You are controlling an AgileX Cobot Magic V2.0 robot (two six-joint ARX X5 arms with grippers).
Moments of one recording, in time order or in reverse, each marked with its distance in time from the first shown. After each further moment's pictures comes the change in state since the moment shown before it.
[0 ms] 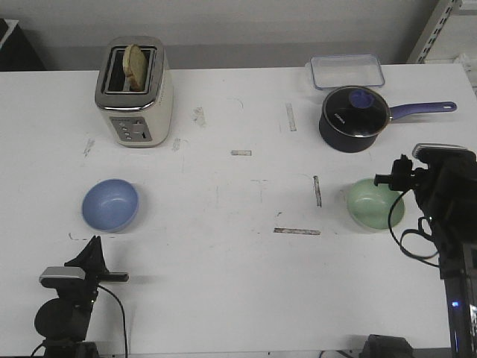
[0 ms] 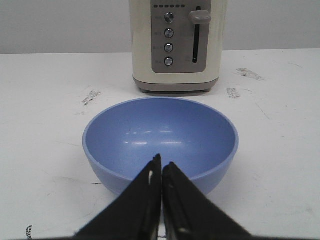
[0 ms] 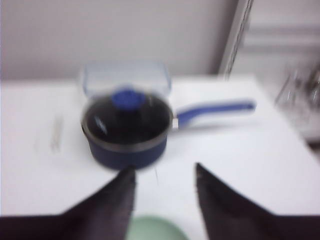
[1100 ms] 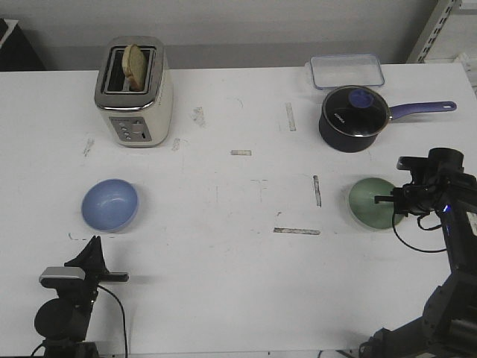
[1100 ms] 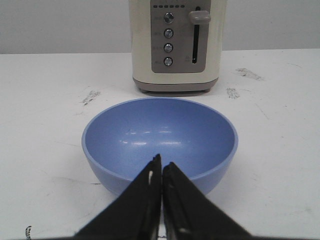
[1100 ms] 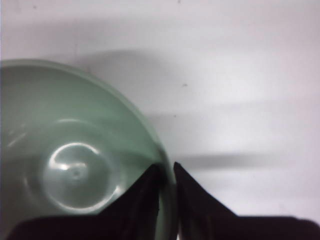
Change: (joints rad) left arm 0.000 0.000 0.000 0.000 0.000 0.000; right arm -0.221 0.559 0.006 -0.196 -0.164 -0.203
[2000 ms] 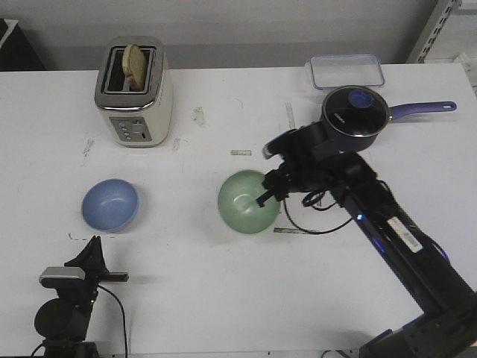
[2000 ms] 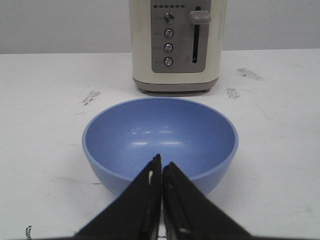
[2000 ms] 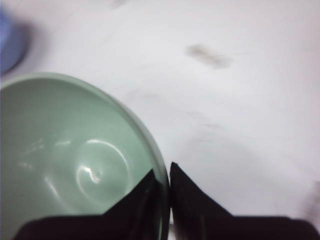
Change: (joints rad) left arm 0.000 0.000 0.000 0.000 0.000 0.000; right arm 0.821 -0.013 0.328 -0.088 -0.196 0.160
